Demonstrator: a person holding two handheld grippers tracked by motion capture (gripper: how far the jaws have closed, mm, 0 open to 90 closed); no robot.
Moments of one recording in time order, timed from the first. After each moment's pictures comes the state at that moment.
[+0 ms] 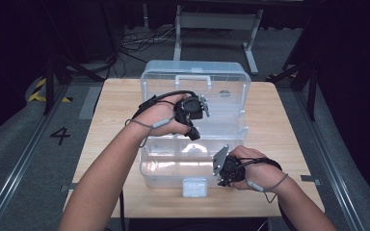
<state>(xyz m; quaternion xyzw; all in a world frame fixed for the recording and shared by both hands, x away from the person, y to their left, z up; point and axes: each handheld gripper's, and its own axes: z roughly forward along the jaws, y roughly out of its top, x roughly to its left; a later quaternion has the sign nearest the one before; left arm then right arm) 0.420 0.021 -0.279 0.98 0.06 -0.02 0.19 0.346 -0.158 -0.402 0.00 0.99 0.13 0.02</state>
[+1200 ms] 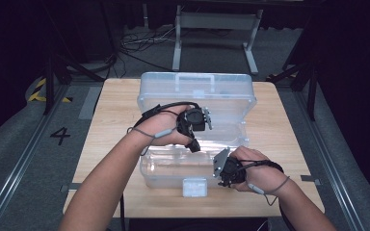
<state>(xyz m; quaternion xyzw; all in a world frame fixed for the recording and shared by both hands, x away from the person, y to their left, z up) 0.403 0.014 -0.294 0.98 0.04 -0.05 0.17 0.339 -0.158 -0.396 0.00 0.99 0.13 0.05</state>
